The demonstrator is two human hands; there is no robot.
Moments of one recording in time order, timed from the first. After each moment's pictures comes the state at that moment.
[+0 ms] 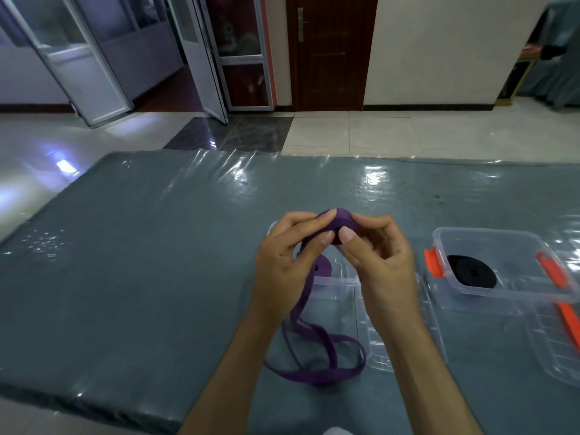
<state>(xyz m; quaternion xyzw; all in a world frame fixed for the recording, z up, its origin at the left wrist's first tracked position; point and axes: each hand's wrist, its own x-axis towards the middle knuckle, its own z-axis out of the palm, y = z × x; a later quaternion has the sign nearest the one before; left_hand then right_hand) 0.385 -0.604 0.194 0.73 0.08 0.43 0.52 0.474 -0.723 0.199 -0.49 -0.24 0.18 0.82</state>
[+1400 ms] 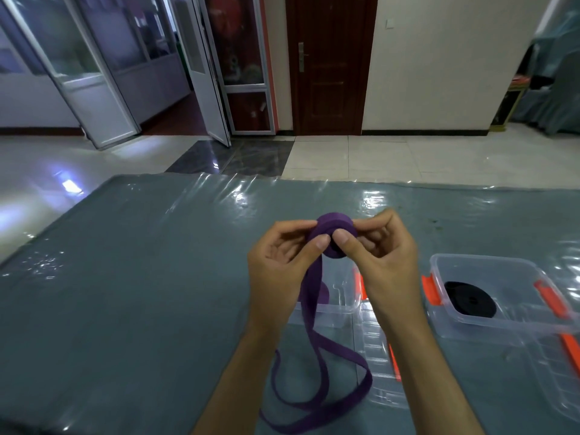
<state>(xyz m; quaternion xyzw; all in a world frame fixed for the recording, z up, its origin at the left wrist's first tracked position) 0.406 -0.602 0.222 0.60 0.07 0.47 0.64 0.501 -0.716 0.238 -0.51 -0.32 0.10 0.79</state>
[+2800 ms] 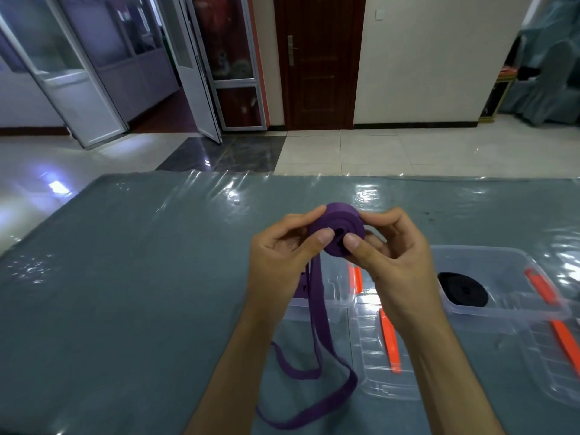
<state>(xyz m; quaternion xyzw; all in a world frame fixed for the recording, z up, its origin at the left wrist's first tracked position) 0.412 -0.605 0.230 0.61 0.03 0.41 0.67 0.507 -0.741 0.243 -0.50 -0.31 0.17 0.79</state>
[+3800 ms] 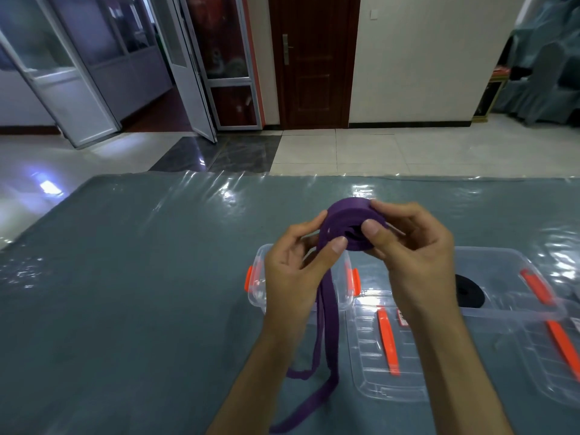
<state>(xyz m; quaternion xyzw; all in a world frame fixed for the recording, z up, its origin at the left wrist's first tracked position) 0.424 -0.627 0.221 0.56 0.09 0.42 0.71 0.520 -0.745 0.259 -0.50 -0.32 0.12 0.80</state>
